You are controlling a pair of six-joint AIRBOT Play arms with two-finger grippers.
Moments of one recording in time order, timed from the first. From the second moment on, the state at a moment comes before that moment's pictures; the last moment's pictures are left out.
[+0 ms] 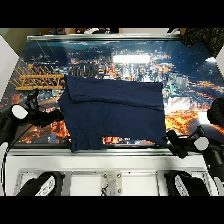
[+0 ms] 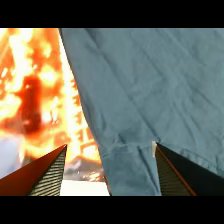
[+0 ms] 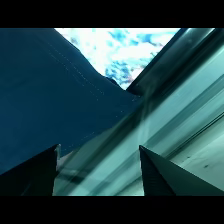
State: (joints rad) left arm 0.16 -1.00 0.75 1.28 -1.03 -1.54; right arm -0.19 -0.65 0.30 -1.25 1.02 2.29
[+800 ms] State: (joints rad) left arm 0.16 -0.92 0.67 1.28 -1.02 -1.55; right arm -0.03 -0.83 0.26 -1.22 0.75 2.33
